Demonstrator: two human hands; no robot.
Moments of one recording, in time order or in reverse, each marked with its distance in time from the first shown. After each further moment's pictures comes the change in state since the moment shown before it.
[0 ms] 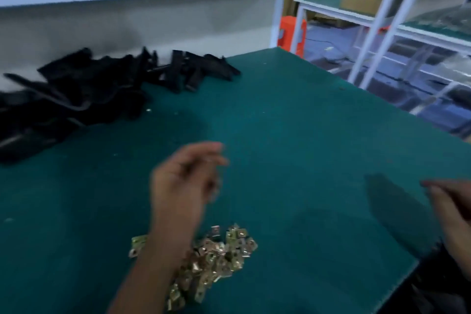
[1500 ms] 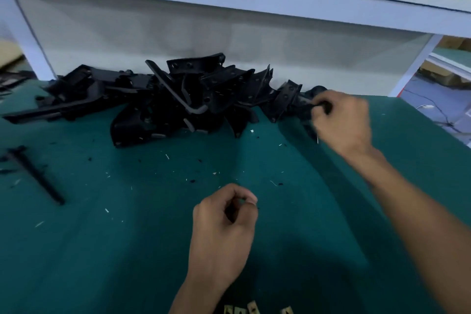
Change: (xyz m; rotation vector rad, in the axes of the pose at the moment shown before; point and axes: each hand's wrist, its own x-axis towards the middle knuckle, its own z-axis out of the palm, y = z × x) left_hand 0.047 -0.023 -0.112 0.425 0.333 -0.018; right_hand 0.204 -0.277 0.346 -0.009 -0.159 -0.464
